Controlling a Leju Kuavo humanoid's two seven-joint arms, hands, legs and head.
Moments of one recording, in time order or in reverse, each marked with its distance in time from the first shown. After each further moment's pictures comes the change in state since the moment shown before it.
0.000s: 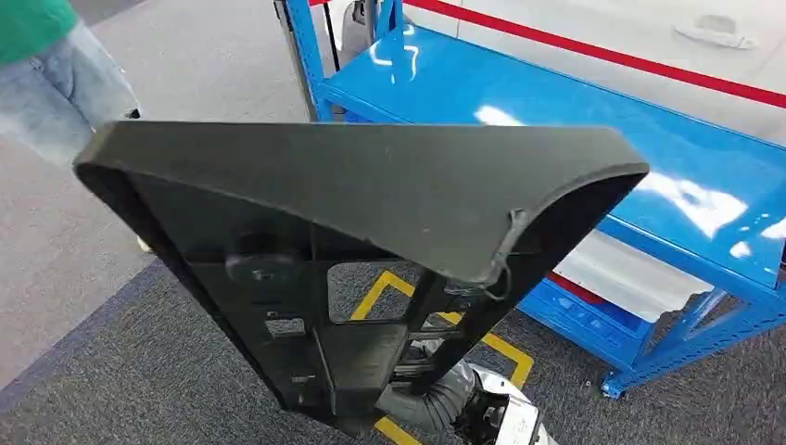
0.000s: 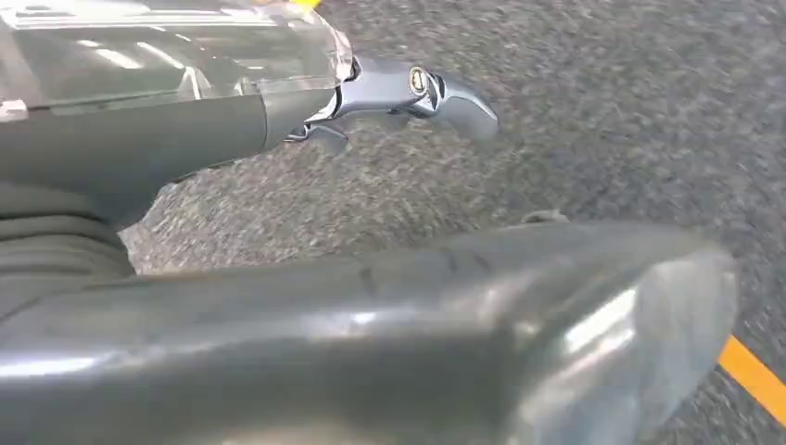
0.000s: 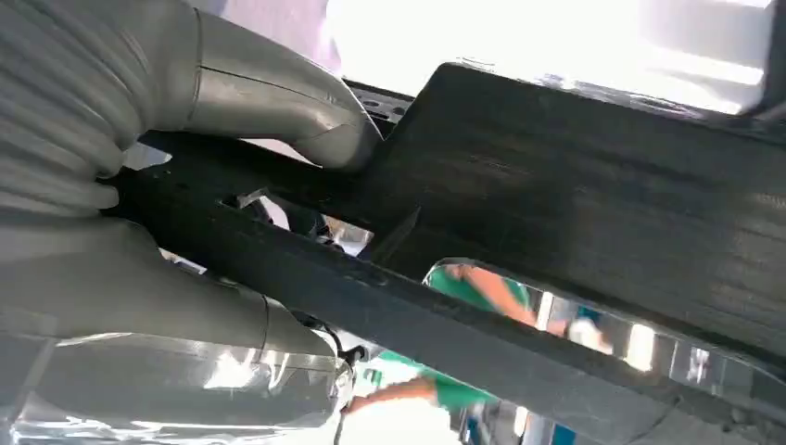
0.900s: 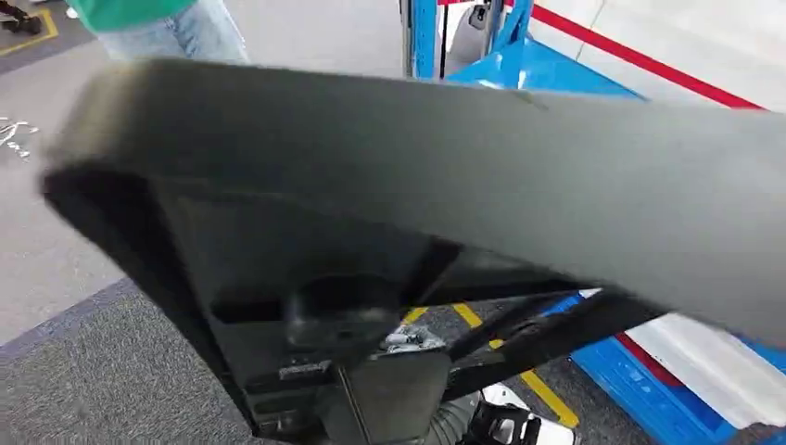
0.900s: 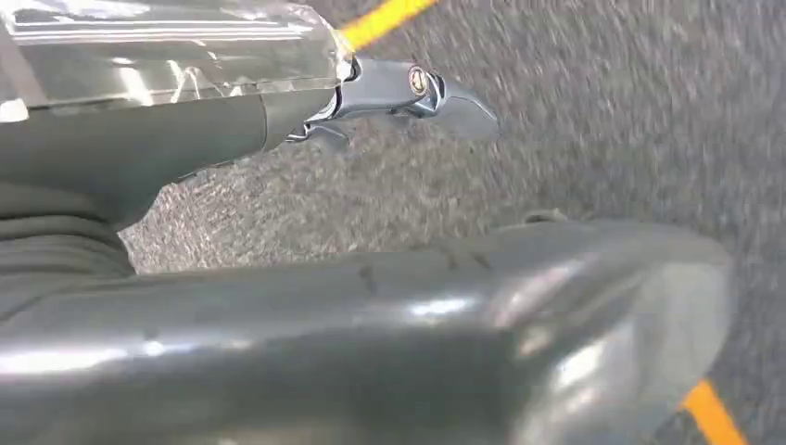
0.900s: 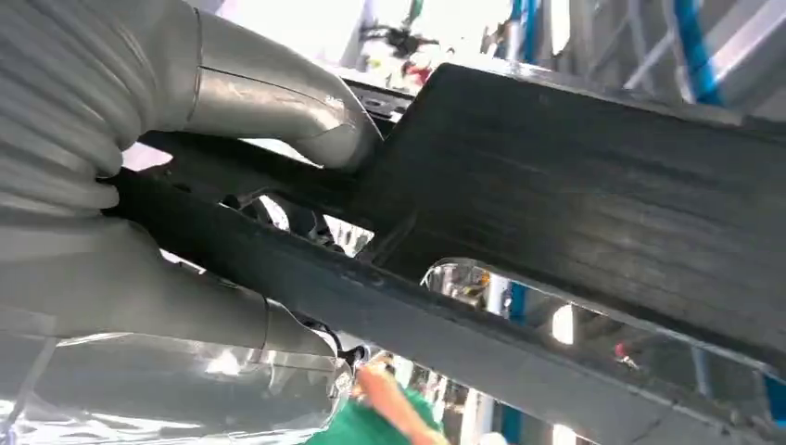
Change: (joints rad) left arm 0.000 0.017 -0.015 0.000 -0.042 -0.006 0.026; right arm 0.015 0.000 0.037 -0.098 -0.064 0.015 0.000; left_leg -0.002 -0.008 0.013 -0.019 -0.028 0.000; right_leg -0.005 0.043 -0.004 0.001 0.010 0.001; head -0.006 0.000
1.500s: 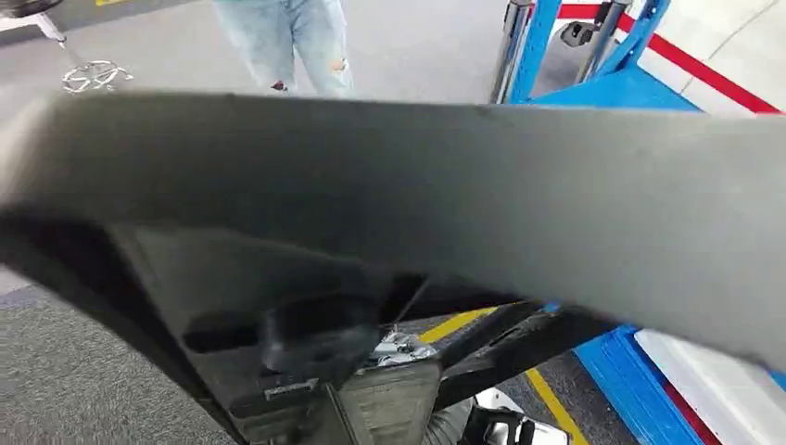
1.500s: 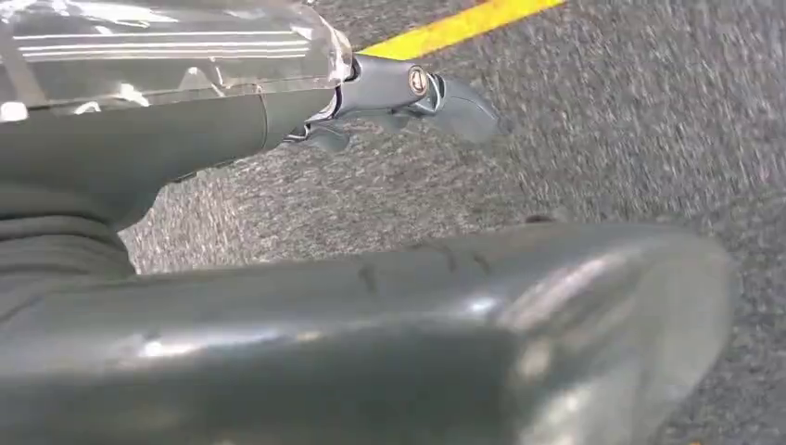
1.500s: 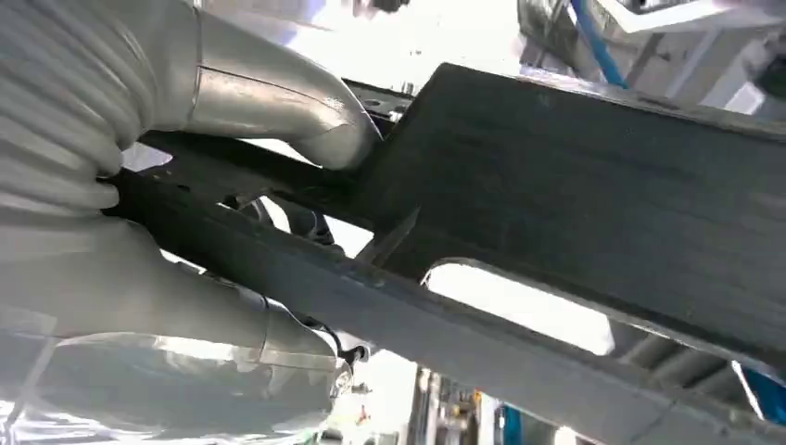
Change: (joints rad) left arm 0.011 -0.004 0.000 -0.001 -0.002 0.018 -0.010; right arm 0.007 0.017 0.005 0.010 0.003 0.048 -0.005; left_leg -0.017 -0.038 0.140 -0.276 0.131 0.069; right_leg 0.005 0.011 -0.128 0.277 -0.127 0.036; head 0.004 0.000
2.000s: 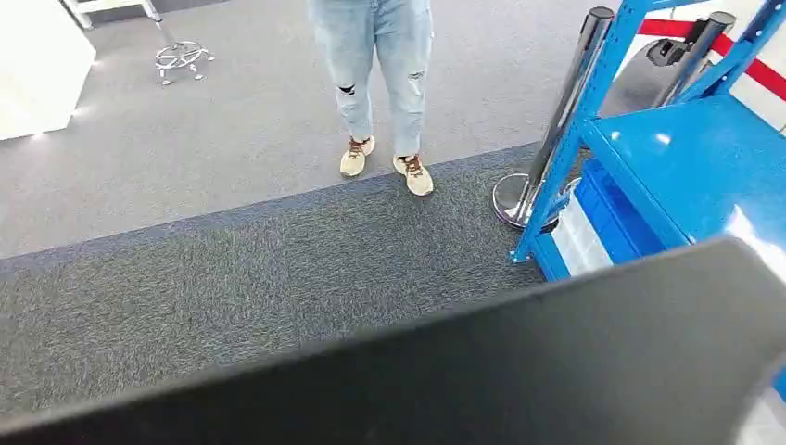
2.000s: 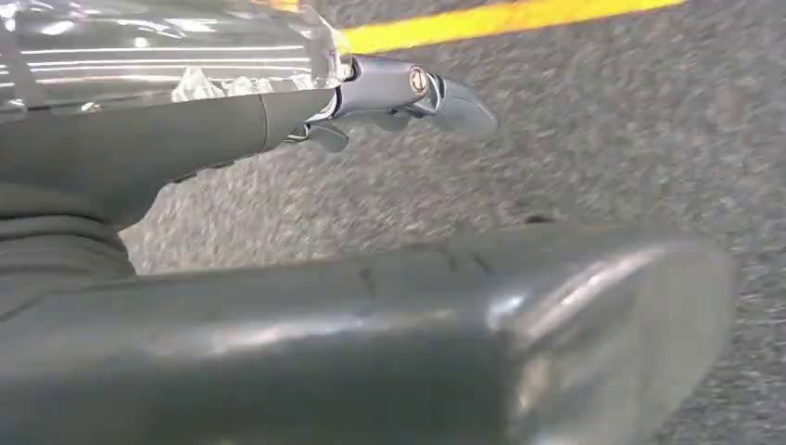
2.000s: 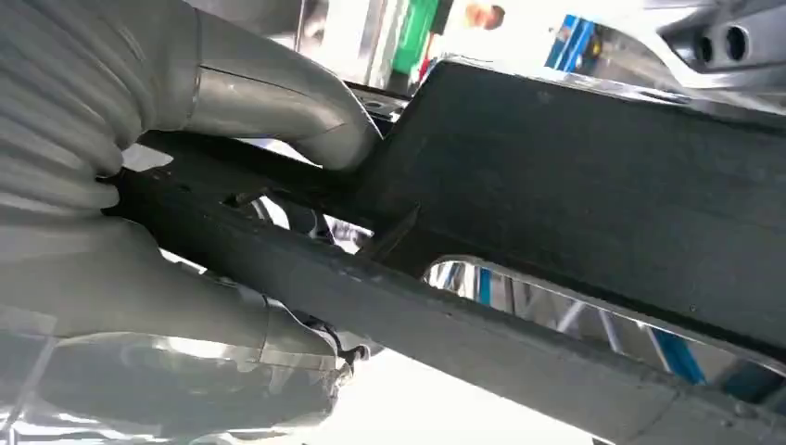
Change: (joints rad) left arm 0.006 -0.025 0.007 0.000 0.000 0.000 0.014; right arm -0.049 -0.001 0.051 0.031 0.075 -0.009 0.001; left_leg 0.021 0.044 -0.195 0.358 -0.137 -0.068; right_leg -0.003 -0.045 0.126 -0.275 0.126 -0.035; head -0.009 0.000
